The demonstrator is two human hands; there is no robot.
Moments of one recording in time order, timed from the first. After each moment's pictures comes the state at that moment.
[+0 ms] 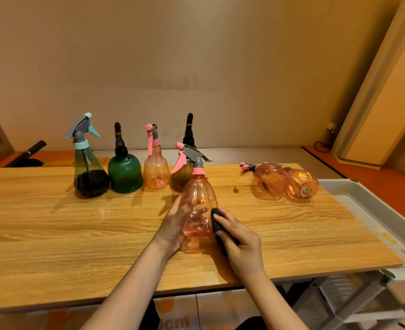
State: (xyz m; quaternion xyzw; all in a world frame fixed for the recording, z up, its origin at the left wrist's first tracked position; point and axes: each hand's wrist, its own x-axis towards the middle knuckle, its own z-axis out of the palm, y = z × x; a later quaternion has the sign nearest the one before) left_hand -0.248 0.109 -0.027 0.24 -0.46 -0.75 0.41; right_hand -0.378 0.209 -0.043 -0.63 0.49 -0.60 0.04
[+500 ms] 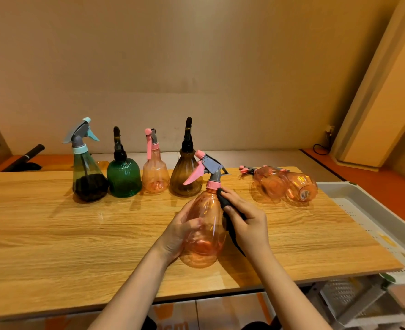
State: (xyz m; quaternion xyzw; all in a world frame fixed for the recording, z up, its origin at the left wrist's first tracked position) left_hand -0.247 0.118 -0.022 0.20 -0.54 -0.74 0.34; right_hand -0.396 0.185 -0.005 -0.58 0.51 -0.62 0.09
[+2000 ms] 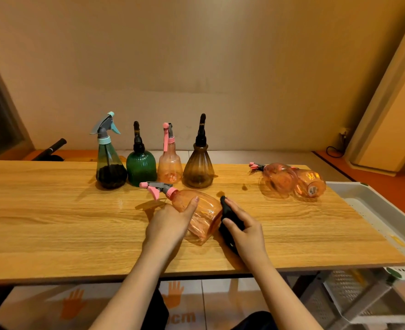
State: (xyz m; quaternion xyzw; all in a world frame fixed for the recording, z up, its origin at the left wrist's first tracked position) left_hand -0.214 0.145 0.007 0.65 -0.69 -0.24 0.22; right_hand -0.371 0.212 -0.029 -0.55 0.55 -0.59 0.21
